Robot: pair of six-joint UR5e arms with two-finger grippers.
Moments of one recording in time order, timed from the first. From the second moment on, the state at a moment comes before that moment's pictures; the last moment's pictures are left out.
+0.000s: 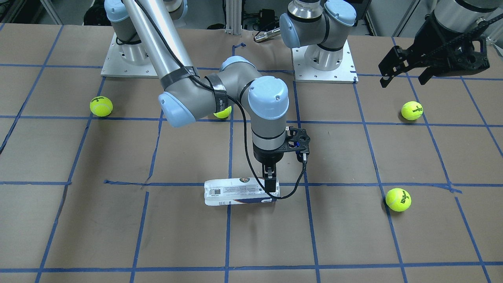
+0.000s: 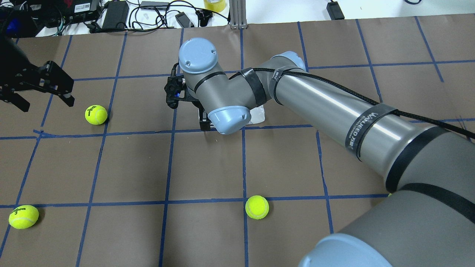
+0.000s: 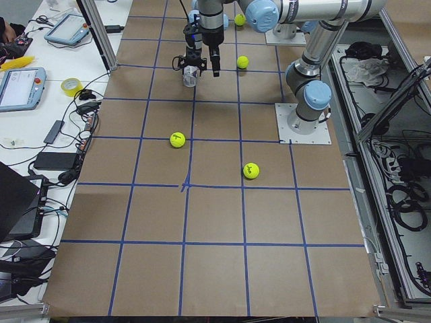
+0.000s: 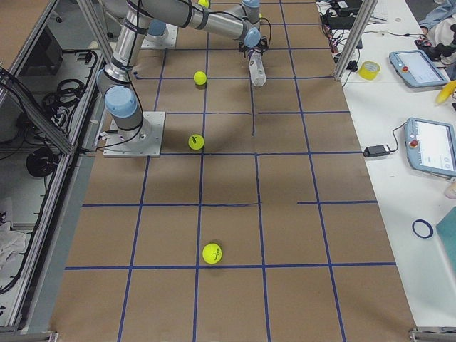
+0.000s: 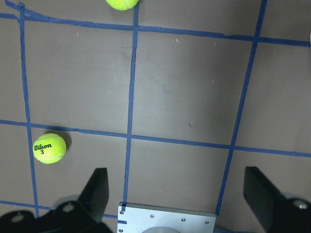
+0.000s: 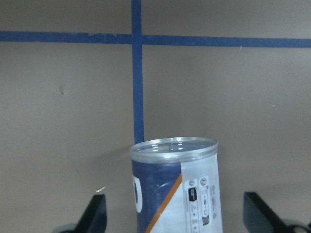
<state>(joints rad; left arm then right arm) -1.28 -1.48 -1.58 -1.72 1.59 0.18 2.08 -1.01 1.46 -2.20 -1.54 -1.04</state>
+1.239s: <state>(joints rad) -1.29 -1.67 -1.79 -1.32 0.98 0.27 1.74 -1.46 1.47 -1.72 -1.51 -0.70</state>
